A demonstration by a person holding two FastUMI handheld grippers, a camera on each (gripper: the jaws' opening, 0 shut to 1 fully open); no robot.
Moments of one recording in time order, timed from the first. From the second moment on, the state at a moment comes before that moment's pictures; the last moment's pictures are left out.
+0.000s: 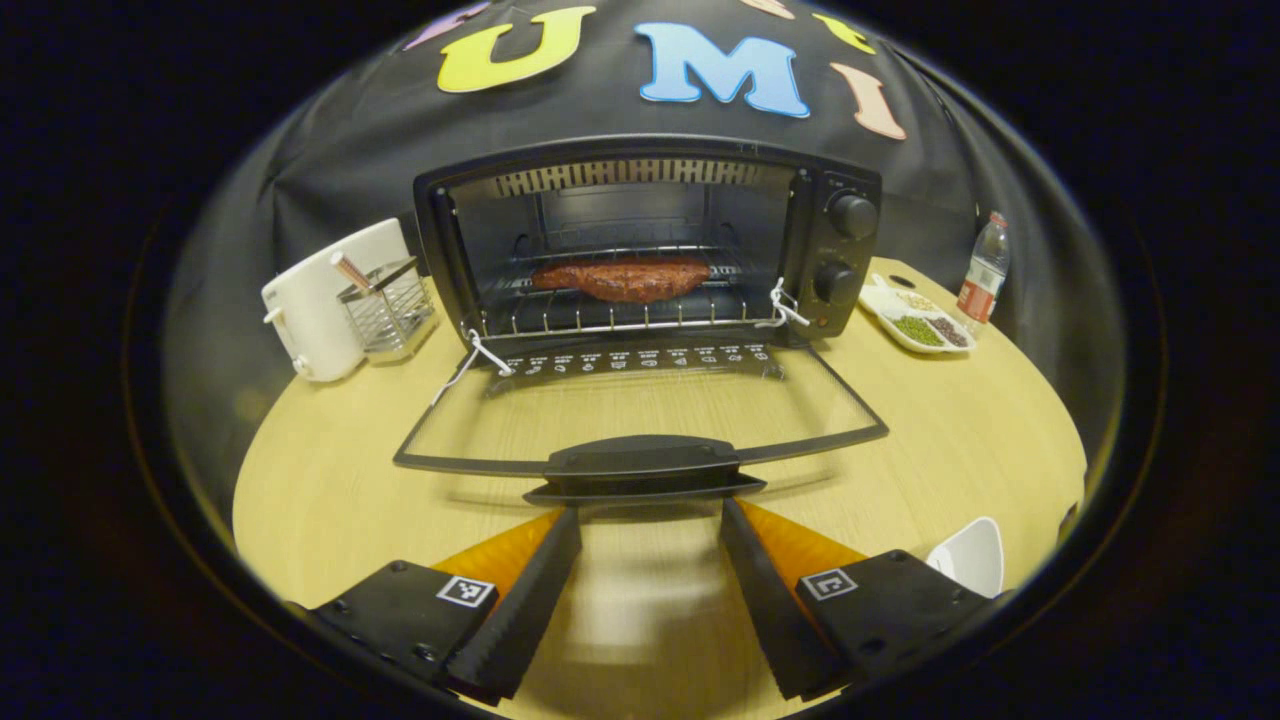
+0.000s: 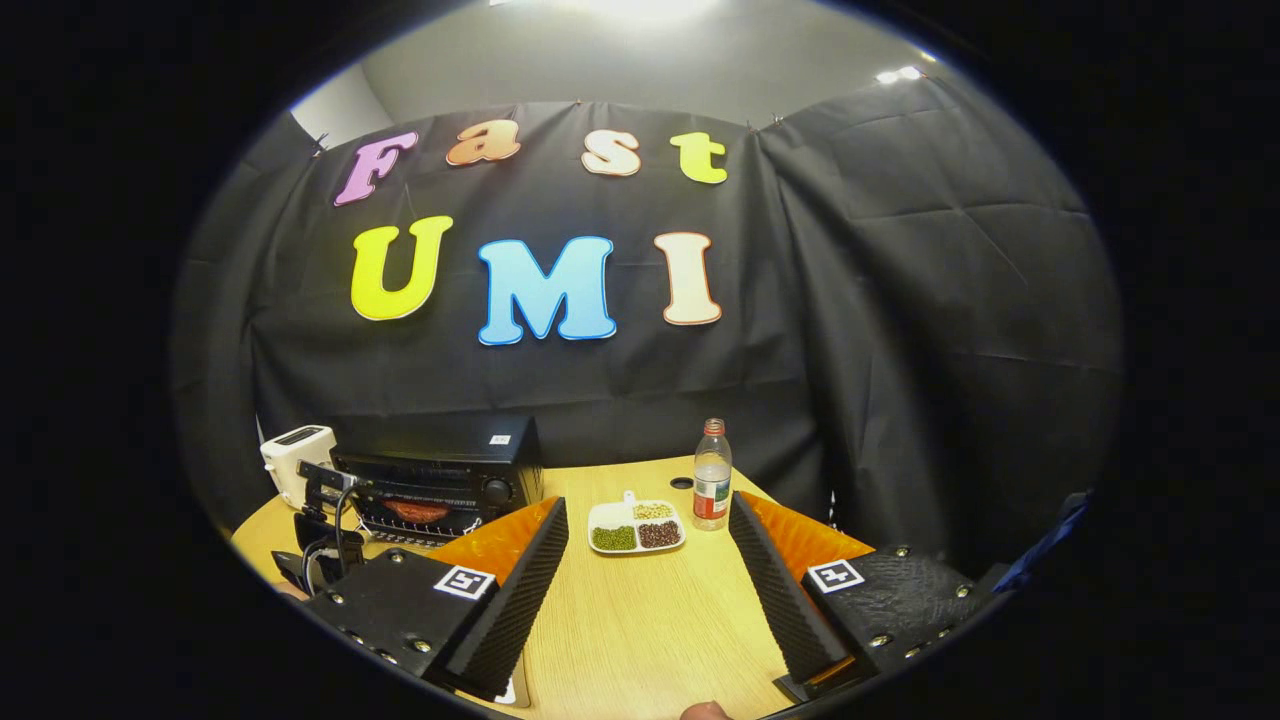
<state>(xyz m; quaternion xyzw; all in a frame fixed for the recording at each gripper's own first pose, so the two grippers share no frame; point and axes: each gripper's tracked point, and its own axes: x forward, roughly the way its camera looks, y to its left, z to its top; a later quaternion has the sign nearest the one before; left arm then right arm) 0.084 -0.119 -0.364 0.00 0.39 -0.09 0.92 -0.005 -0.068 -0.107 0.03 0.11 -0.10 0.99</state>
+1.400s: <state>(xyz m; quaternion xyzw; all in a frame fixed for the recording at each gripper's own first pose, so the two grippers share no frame) 0.144 -0.111 -0.259 -0.01 0.27 -0.10 0.96 0.020 -0.035 -0.115 0.03 0.12 -0.07 0.99</state>
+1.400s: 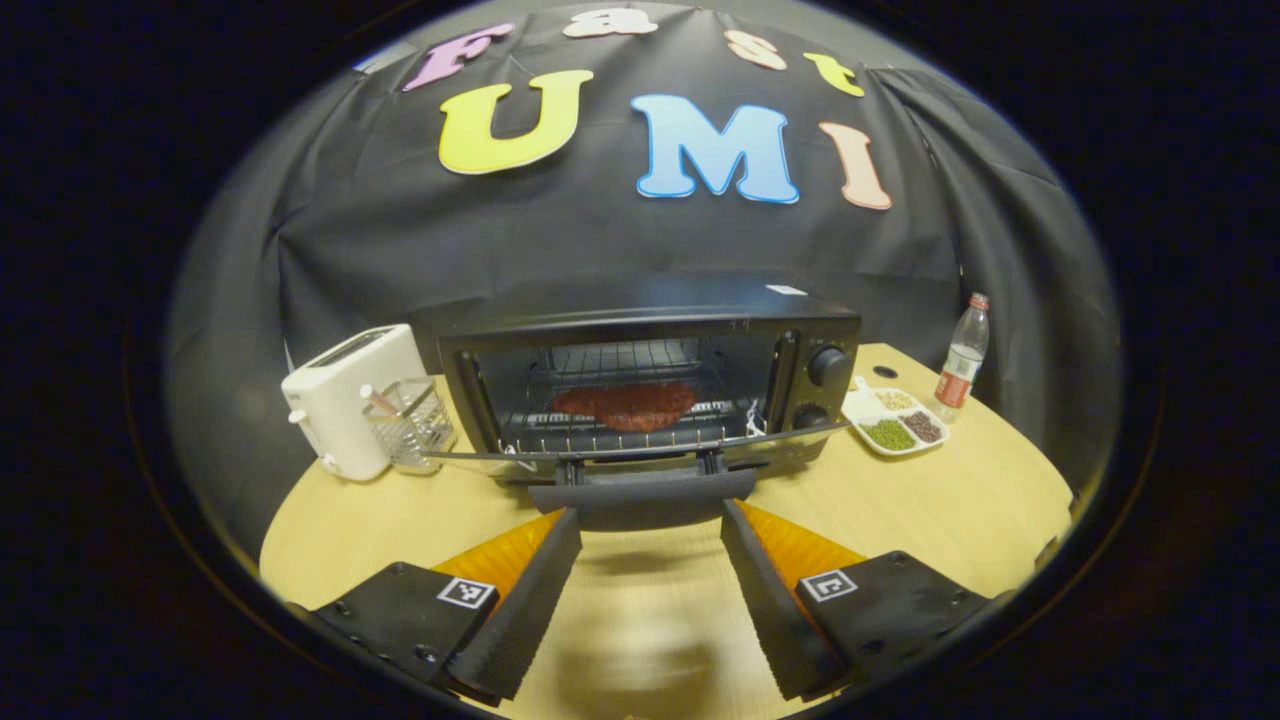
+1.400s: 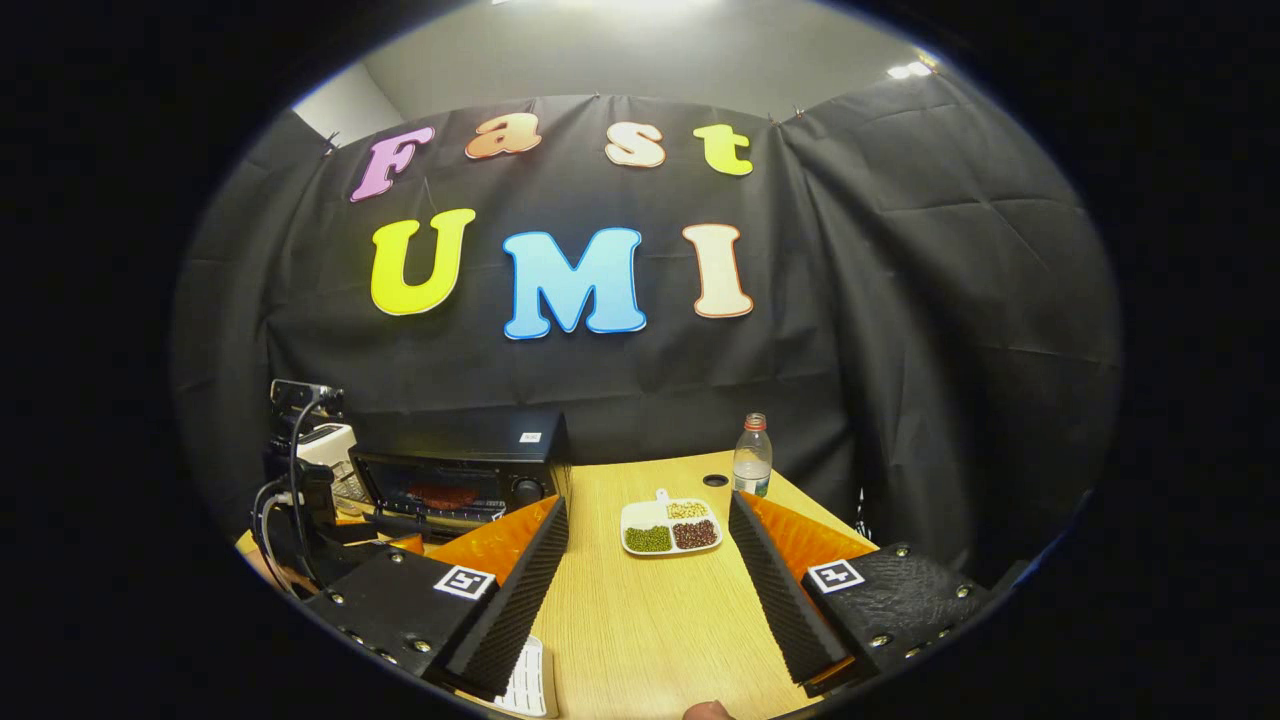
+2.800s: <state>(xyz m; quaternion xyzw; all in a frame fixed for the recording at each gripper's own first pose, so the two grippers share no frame) -0.010 -0.049 0.002 -0.03 0.03 -0.02 1.00 -0.041 -0.056 -0.010 -0.02 0.00 0.04 1.00</state>
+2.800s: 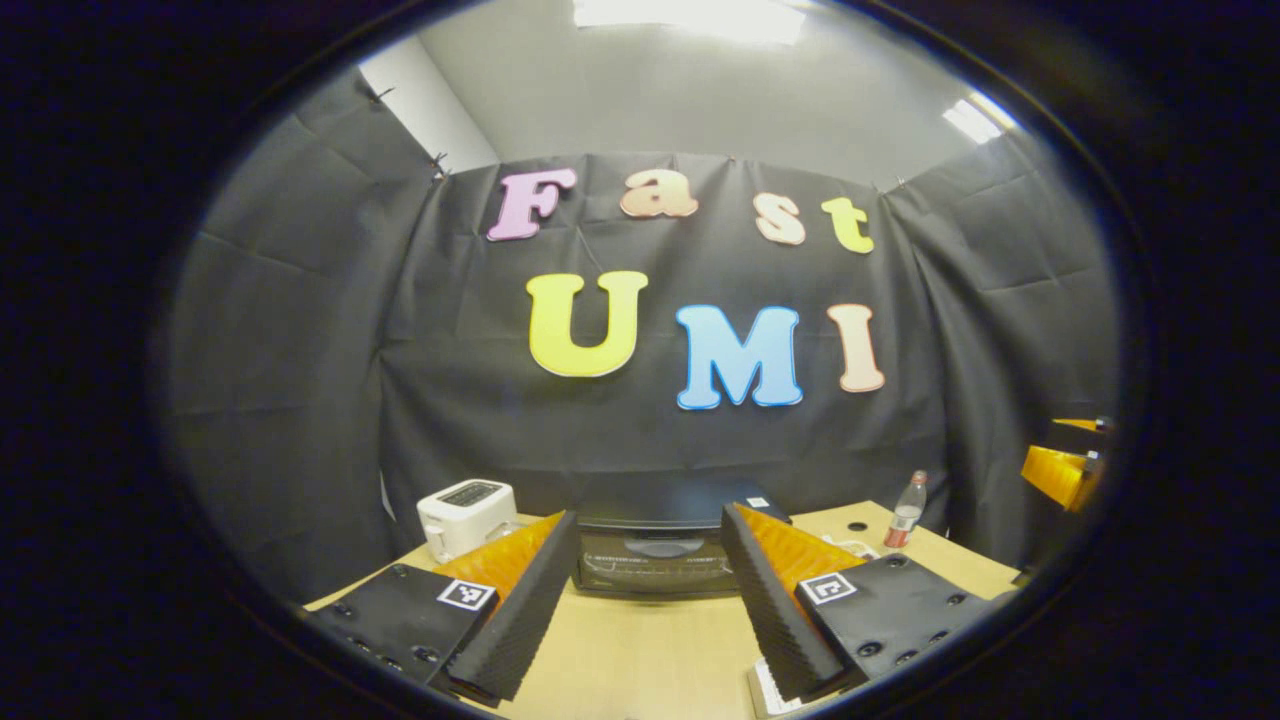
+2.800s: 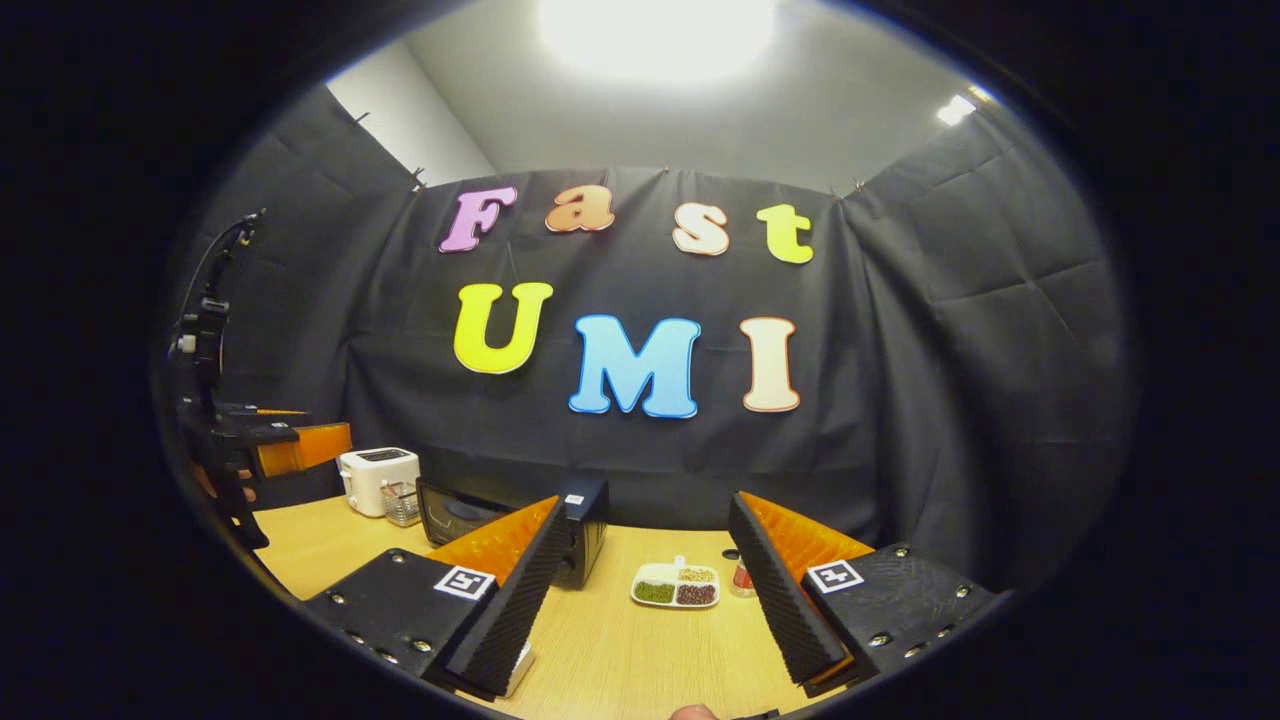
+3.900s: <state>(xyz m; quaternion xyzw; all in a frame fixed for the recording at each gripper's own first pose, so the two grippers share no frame) -0.090 0.040 0.026 -0.01 0.00 0.05 1.00 -0.061 -0.020 0.015 0.04 0.00 0.04 1.00</state>
